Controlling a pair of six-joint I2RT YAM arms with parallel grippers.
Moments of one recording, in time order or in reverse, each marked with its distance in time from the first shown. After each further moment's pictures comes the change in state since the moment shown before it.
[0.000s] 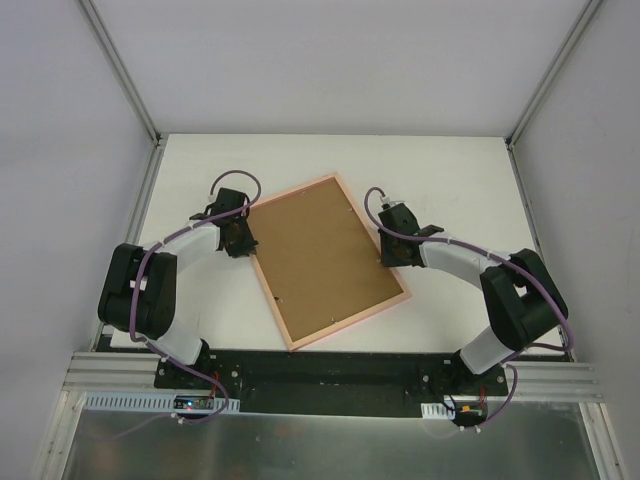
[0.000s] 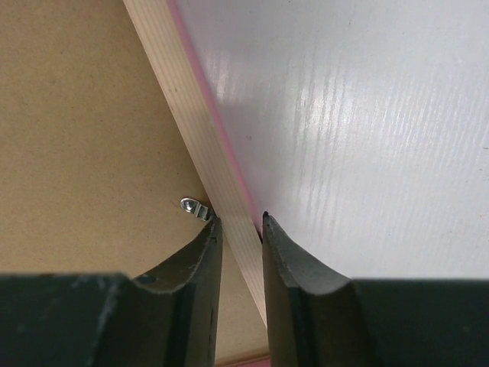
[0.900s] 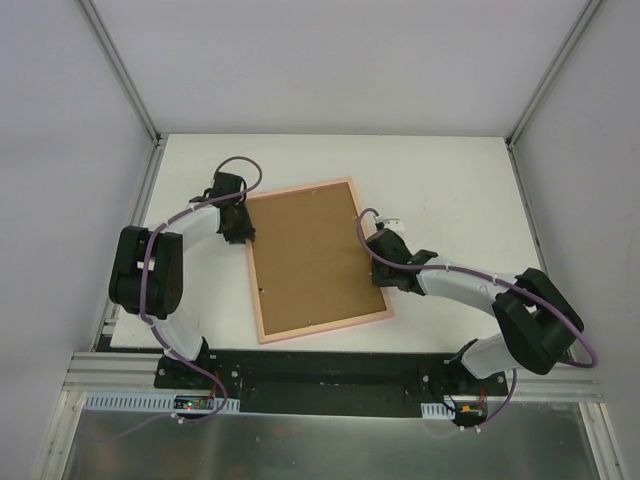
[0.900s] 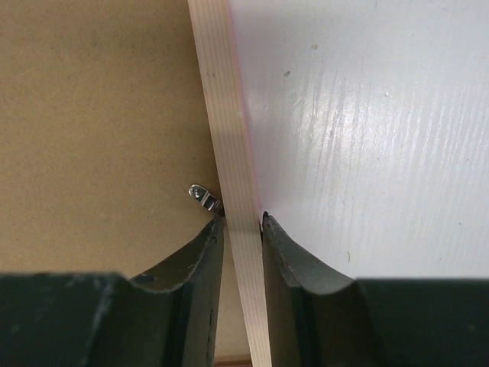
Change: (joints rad) left arm 0.053 0.133 0.162 -0.037 0.029 0.129; right arm 0.195 -0.130 -0.153 0.060 0.117 0.192
